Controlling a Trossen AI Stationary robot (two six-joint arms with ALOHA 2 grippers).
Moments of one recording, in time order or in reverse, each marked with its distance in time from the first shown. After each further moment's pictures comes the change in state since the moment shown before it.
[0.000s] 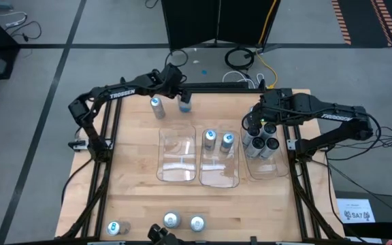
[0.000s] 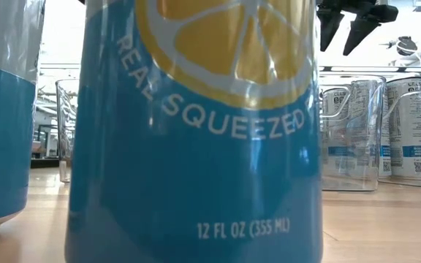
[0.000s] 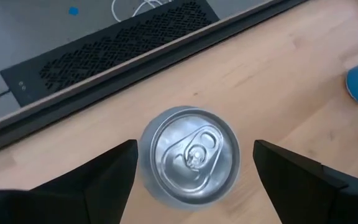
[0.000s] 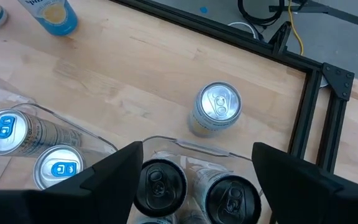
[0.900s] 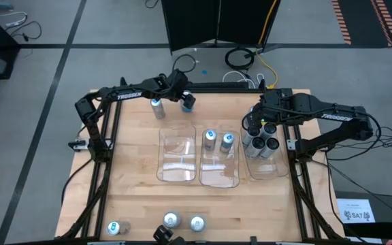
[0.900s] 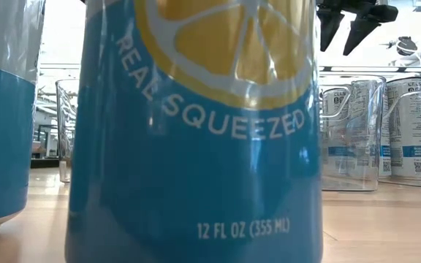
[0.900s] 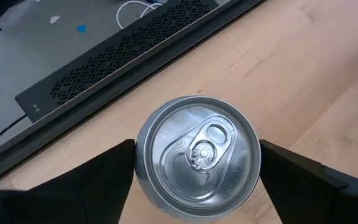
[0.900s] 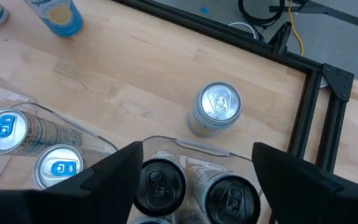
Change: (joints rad) left arm -0.050 0.085 0.004 0.025 -0.069 0.106; right arm 0.000 0.000 0.000 0.000 0.000 -0.004
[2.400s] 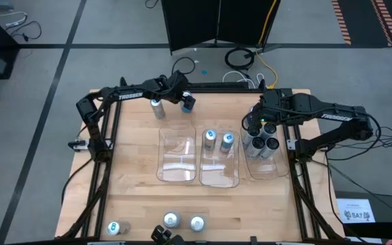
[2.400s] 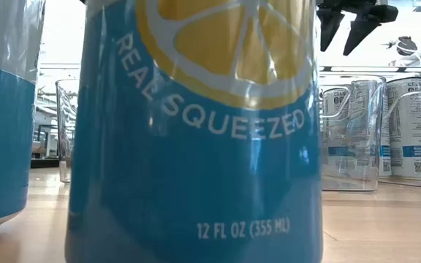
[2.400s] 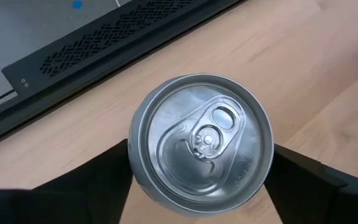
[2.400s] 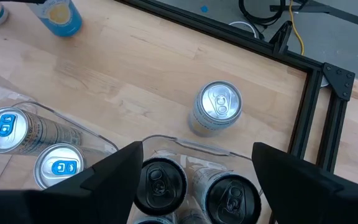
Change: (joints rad) left arm 0.009 0.000 -0.004 -0.012 0.016 -0.073; right arm 0.000 0.000 0.000 0.000 -0.003 0.000
